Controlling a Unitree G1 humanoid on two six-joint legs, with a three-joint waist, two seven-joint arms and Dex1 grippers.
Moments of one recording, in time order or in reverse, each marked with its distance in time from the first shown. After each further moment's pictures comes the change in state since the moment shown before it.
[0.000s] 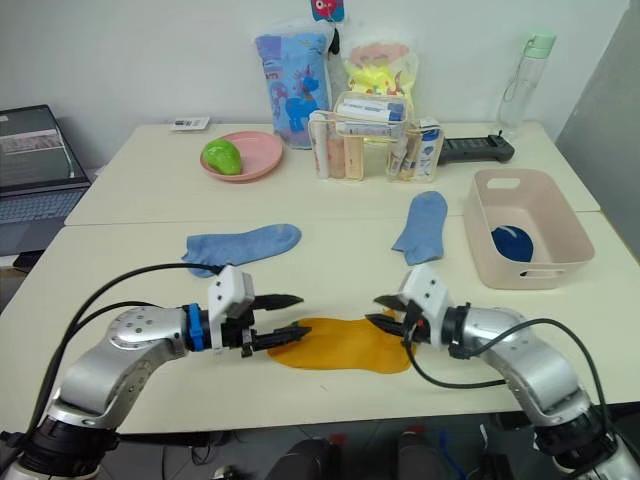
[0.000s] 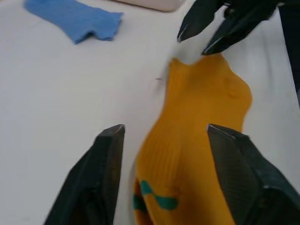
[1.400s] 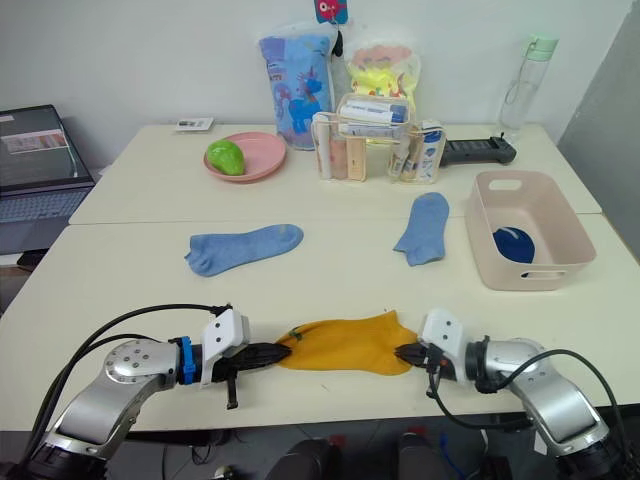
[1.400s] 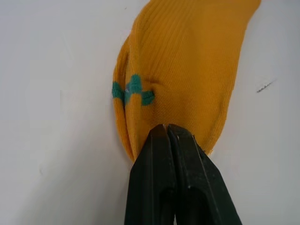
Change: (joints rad) left arm 0.182 0.033 0.049 0.066 0.037 -0.037 -0.050; right arm 0.228 -0.071 -0.139 0.022 -0.042 -0.019 0.140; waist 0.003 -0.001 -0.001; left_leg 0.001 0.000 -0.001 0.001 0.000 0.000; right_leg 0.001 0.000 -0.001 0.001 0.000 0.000
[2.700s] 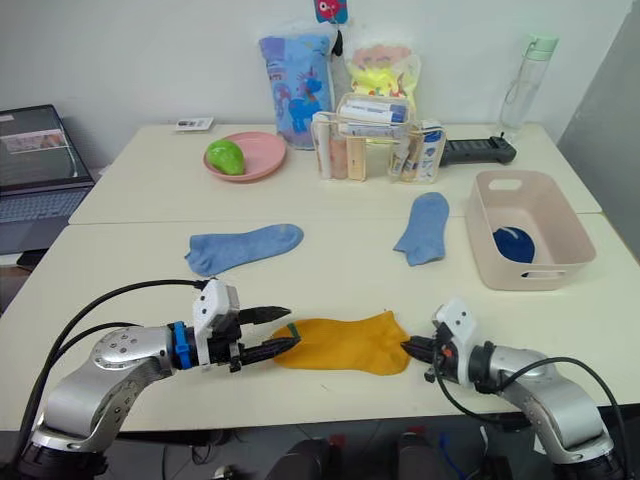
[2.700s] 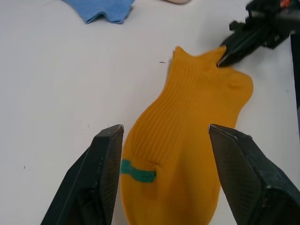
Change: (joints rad) left arm -0.072 -0.046 0.024 -0.132 -0.055 0.067 0.068; right arm 0.032 0.111 -0.133 -0.079 0.192 0.289 -0.171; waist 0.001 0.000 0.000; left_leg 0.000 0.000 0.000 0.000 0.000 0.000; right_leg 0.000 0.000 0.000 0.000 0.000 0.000
